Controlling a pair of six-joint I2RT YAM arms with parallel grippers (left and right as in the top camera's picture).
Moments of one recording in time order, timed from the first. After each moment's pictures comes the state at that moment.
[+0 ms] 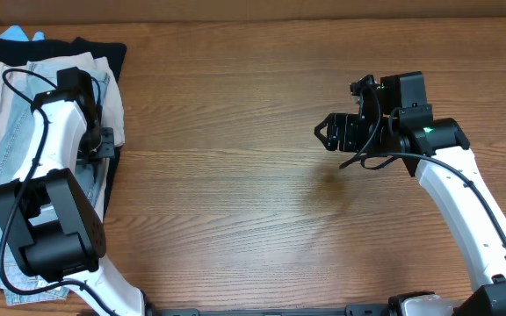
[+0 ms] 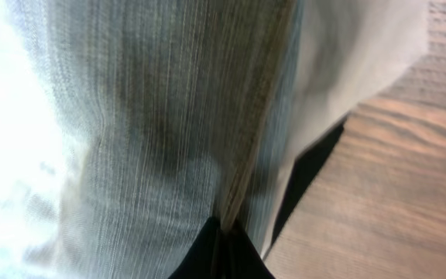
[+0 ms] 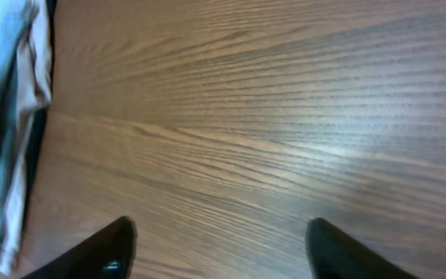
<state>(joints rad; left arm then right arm) 0.24 1.94 1.47 -1.06 -0.29 0.07 0.16 1.48 1.19 -0.73 -0.42 0.23</state>
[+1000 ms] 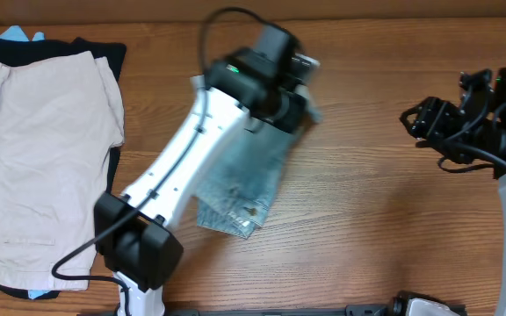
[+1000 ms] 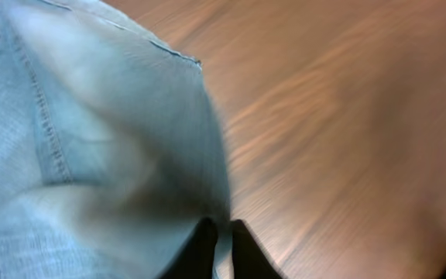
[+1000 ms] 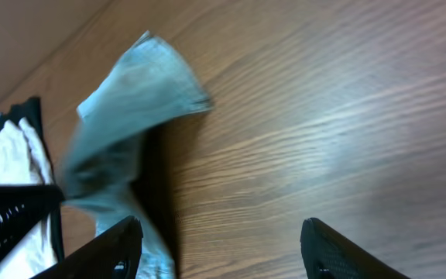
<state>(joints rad) -0.59 1.97 1.95 -1.06 0.24 -0.06 -0.23 1.34 1.41 -1.12 -0.42 0.30</state>
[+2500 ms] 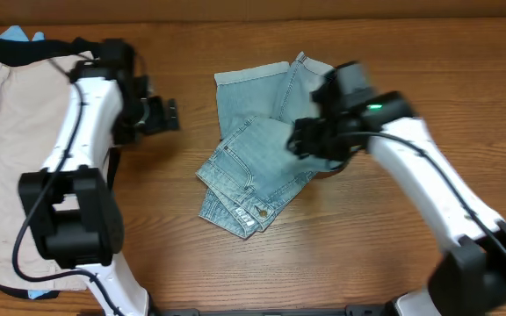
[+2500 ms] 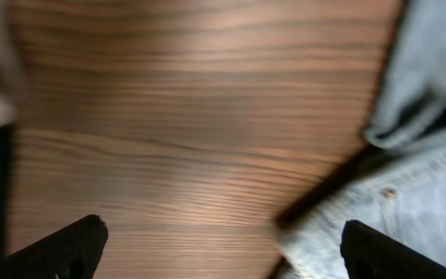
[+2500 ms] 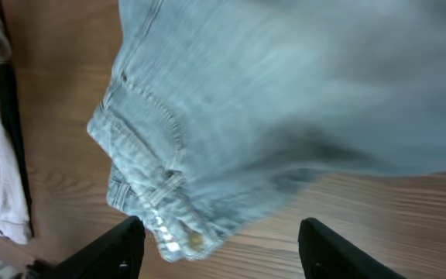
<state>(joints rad) 0.07 1.98 1.65 -1.14 0.17 -0.18 0.40 1.70 1.41 -0.98 -0.33 0.45</state>
